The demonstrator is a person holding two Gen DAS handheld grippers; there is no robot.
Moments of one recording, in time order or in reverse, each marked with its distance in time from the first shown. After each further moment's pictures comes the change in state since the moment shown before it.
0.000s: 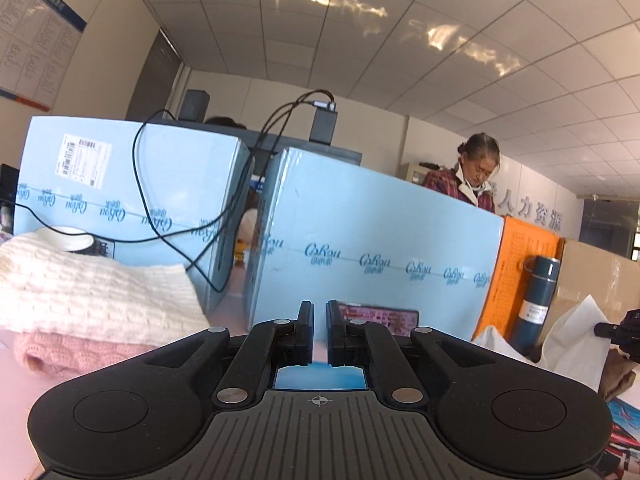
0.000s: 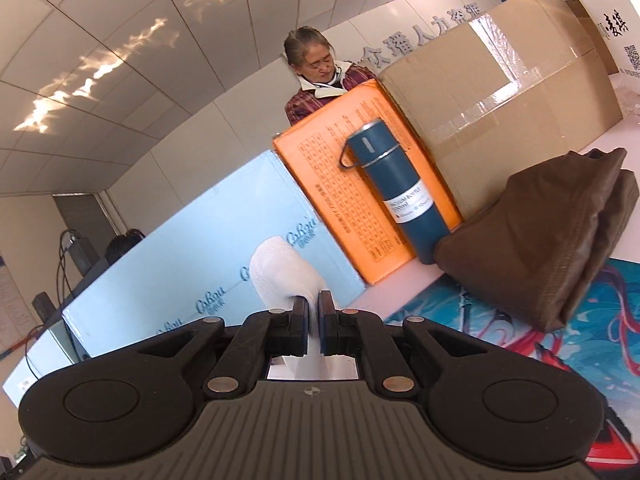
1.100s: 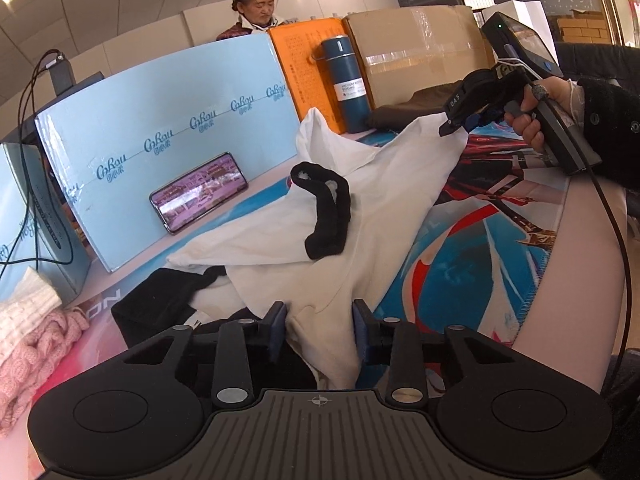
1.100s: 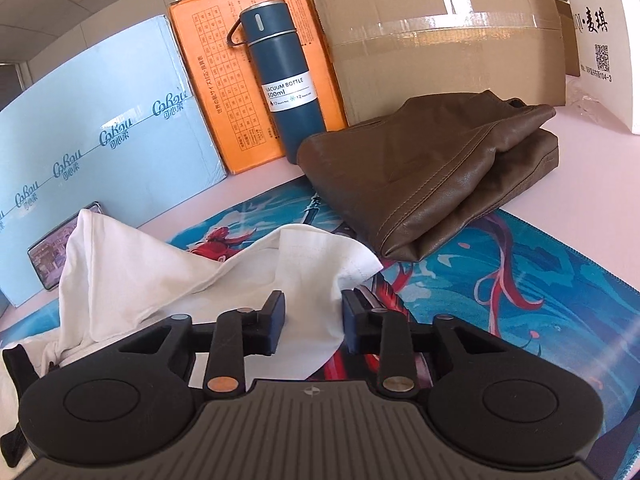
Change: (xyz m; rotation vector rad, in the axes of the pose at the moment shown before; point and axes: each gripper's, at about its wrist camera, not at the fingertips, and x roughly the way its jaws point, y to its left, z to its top) left arm -0.034 -0.093 -0.081 0.651 0.331 -0.343; right arm 0.020 -0.055 -0.025 -0.193 0.269 -0.269
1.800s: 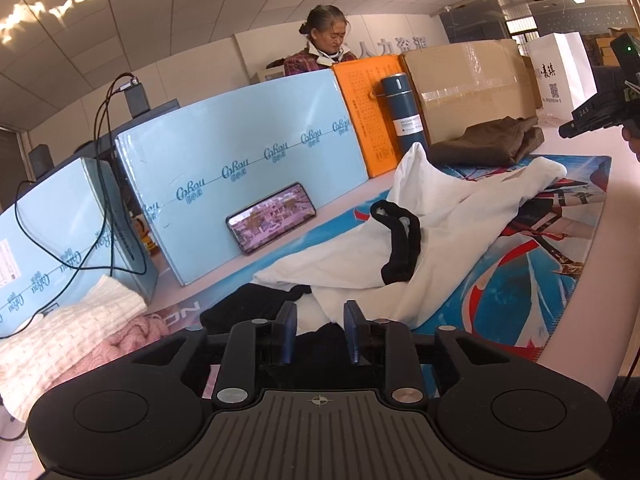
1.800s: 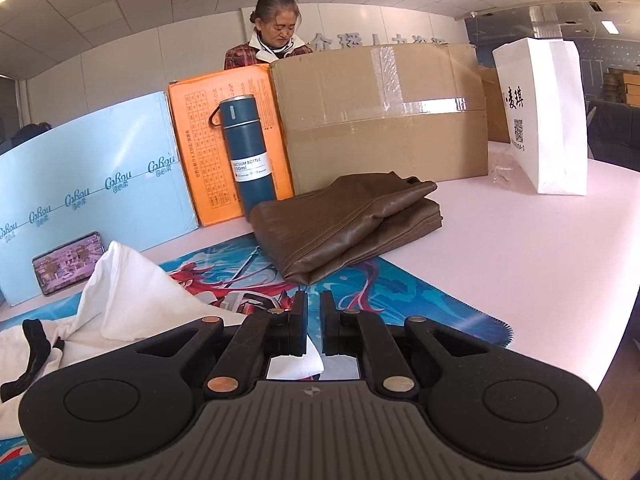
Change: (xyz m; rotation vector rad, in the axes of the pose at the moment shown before) left arm -0.032 0.019 0.011 0.004 -0.085 0.143; right arm -0.121 -0.029 -0.025 -0.077 -0.199 -0.083
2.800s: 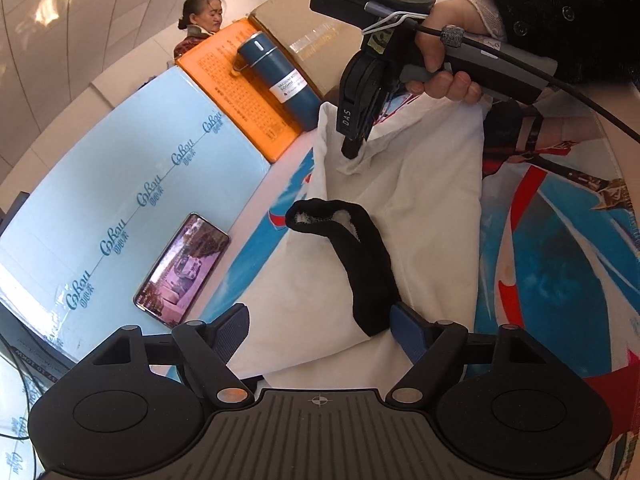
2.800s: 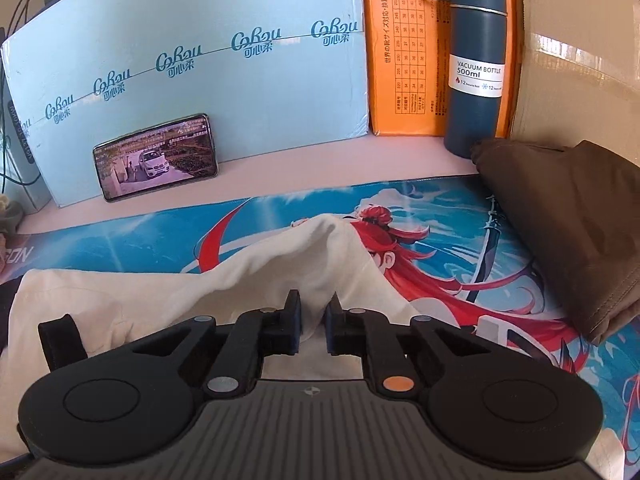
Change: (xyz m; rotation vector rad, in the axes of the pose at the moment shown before) left arm 0.099 -0.033 0.027 0.428 0.087 -0.194; right arm 0.173 0.145 0.007 -0.242 0.346 0.251
